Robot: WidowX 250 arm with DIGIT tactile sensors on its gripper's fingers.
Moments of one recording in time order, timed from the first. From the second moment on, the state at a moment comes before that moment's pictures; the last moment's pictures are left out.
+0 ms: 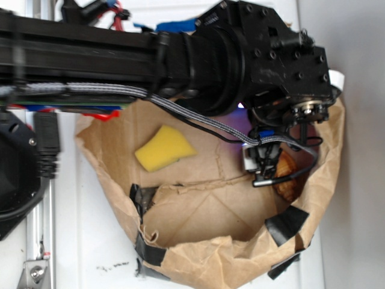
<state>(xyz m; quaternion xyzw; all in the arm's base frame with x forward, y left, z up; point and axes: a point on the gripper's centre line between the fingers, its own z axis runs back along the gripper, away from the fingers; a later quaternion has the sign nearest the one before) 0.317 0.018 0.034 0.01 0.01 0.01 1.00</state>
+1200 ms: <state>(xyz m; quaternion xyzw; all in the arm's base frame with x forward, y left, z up) 0.275 0.034 0.032 0.02 0.02 0.00 1.00</state>
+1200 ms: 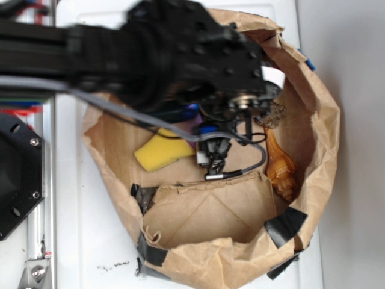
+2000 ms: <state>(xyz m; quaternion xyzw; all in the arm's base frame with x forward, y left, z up) 0.274 0.038 0.033 0.03 0.02 0.02 1.00</state>
